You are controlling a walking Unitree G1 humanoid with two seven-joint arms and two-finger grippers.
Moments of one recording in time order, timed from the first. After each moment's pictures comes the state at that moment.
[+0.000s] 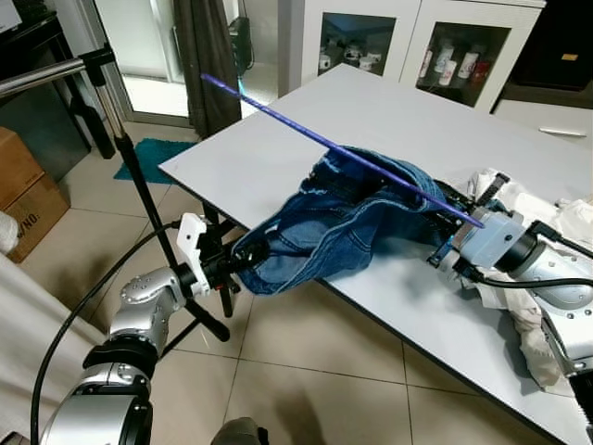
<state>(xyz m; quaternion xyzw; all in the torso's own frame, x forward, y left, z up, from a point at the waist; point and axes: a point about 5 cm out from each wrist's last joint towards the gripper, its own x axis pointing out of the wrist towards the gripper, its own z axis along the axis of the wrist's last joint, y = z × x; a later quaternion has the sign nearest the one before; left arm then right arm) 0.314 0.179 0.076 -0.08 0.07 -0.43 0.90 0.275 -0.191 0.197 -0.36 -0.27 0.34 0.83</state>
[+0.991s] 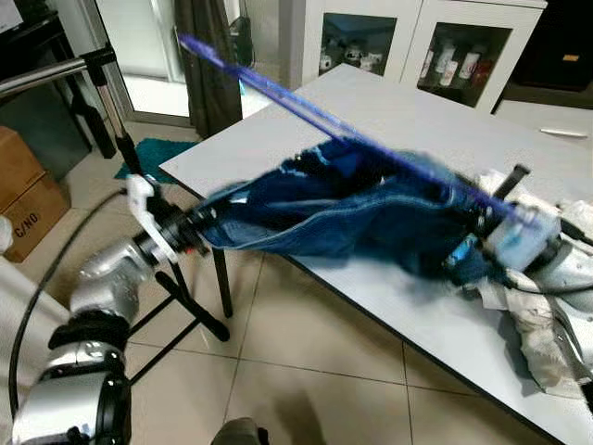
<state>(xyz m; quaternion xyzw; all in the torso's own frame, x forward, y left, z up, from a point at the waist) 0.333 0.224 0.134 -0.14 -0.04 -0.40 0.90 0.259 -0.194 0.212 -0.34 -0.31 0.37 0.81</state>
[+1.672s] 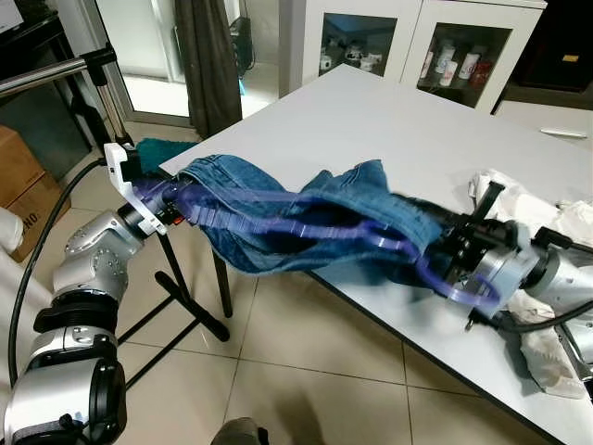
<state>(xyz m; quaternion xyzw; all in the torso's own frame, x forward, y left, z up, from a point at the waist) 0.345 0.227 0.165 -0.15 -0.07 -0.39 0.91 0.248 -0.179 0.207 -0.42 -0.33 0.44 0.72</state>
